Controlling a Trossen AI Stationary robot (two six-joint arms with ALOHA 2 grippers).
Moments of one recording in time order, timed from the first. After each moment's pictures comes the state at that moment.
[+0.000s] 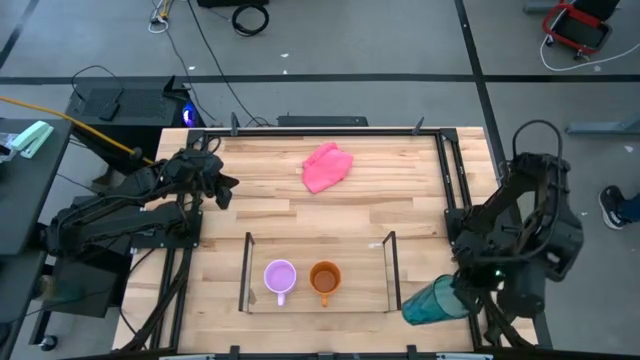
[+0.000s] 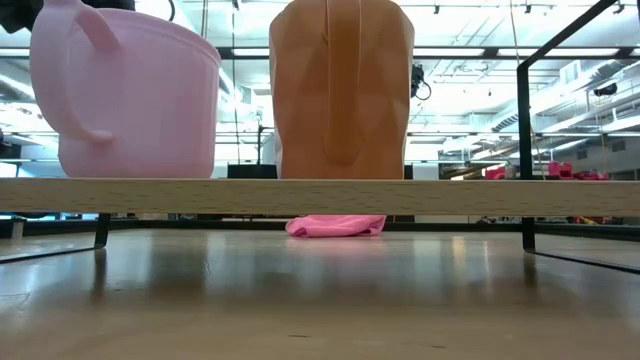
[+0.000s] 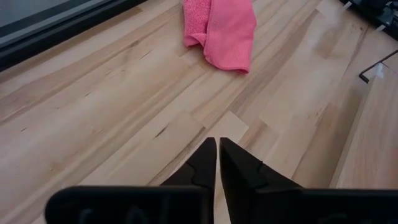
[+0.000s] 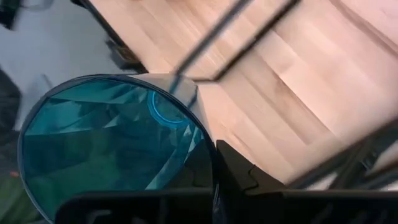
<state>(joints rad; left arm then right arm) 0.50 0.56 0.58 -0.70 0.02 -0.30 1.06 1.42 1.76 -1.57 0.26 1.83</state>
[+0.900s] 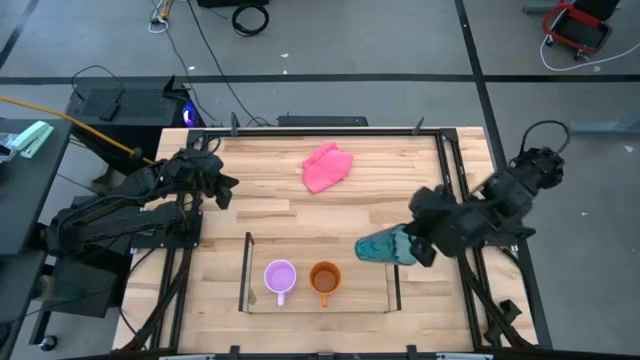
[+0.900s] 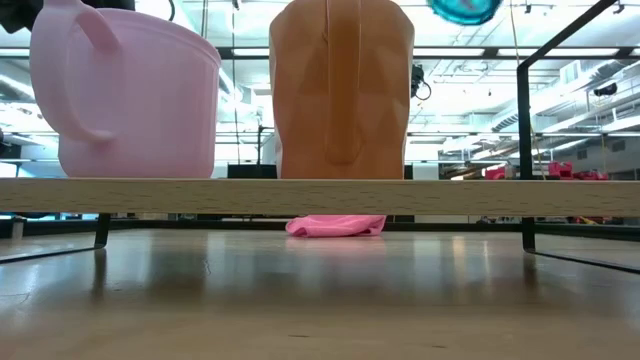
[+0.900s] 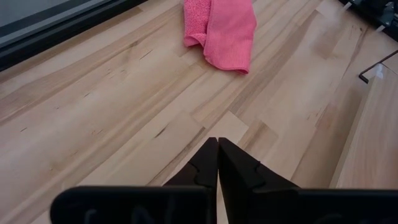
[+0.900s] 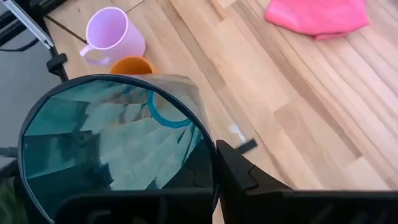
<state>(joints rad) 0.50 0.56 0.58 -0.70 0.02 -0.30 0.61 1.42 1.82 -1.55 0.40 1.10</state>
